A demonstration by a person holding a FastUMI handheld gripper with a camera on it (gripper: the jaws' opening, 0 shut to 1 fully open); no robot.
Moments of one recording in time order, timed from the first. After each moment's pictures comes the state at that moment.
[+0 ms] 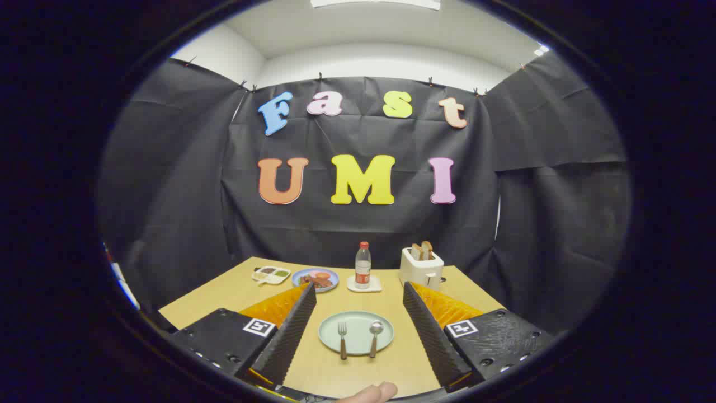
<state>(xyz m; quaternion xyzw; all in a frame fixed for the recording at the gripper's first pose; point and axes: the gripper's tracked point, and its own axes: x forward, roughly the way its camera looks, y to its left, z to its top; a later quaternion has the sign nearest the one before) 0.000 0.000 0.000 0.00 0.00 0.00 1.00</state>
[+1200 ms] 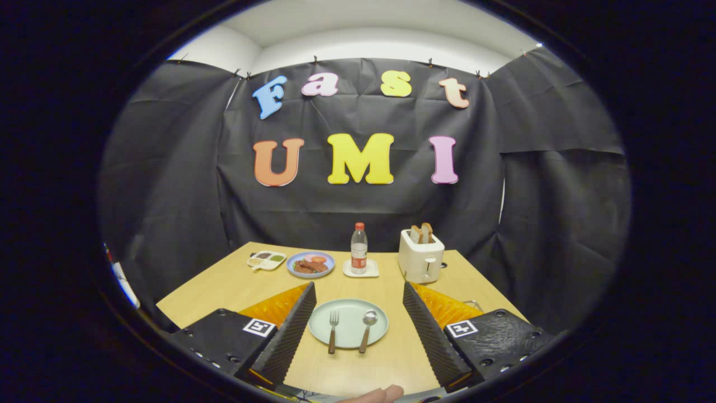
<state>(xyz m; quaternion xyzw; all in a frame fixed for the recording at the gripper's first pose) 0.042 -0.018 -0.036 0.00 0.07 0.01 1.00</state>
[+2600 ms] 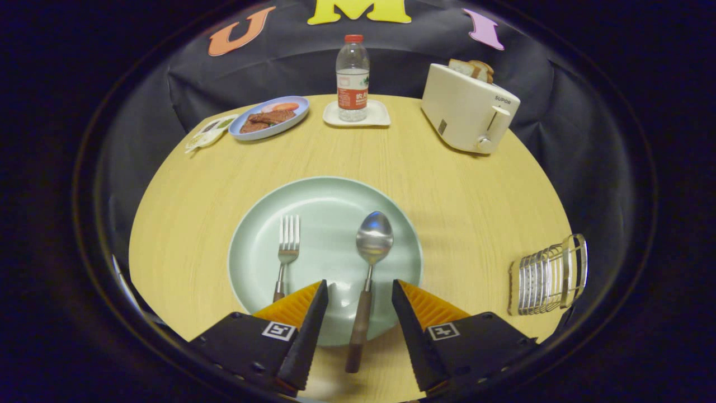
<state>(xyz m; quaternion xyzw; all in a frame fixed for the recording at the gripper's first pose) 0.207 -0.023 -0.270 -0.01 0.46 -0.01 0.89</state>
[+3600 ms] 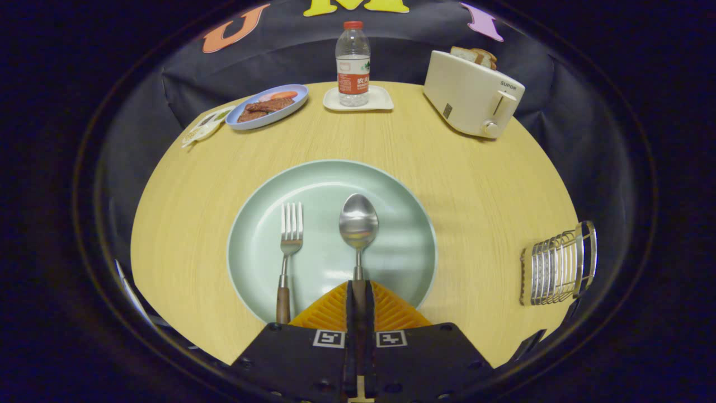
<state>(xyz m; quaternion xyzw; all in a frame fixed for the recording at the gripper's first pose) 0.195 -0.010 -0.274 0.00 0.48 -0.01 0.88</state>
